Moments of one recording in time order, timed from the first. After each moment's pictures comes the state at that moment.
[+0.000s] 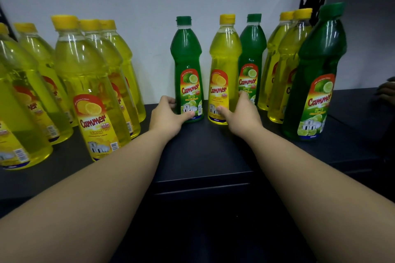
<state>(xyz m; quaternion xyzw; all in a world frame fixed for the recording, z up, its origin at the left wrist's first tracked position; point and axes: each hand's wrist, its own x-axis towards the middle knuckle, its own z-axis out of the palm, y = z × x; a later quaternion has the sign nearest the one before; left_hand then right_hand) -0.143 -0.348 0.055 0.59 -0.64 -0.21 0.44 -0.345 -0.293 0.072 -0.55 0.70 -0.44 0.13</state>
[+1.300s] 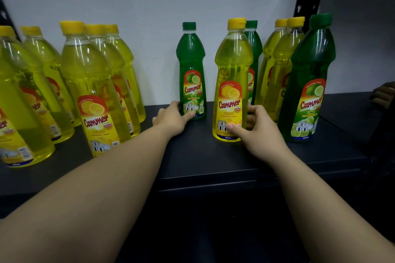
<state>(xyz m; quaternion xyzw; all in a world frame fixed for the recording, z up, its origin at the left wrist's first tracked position) -0.153 -0.374 0.052 0.65 -0.70 -0.14 0.26 -0.370 -0.215 0.065 -0.58 0.62 -0.48 0.20</state>
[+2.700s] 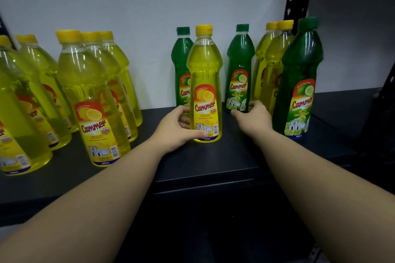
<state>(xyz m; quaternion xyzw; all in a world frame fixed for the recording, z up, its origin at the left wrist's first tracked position) -0.151 -0.304 0.062 0.42 -0.74 -0.35 0.39 -0.382 -0.272 0.073 -0.46 0.72 -0.50 0.14</state>
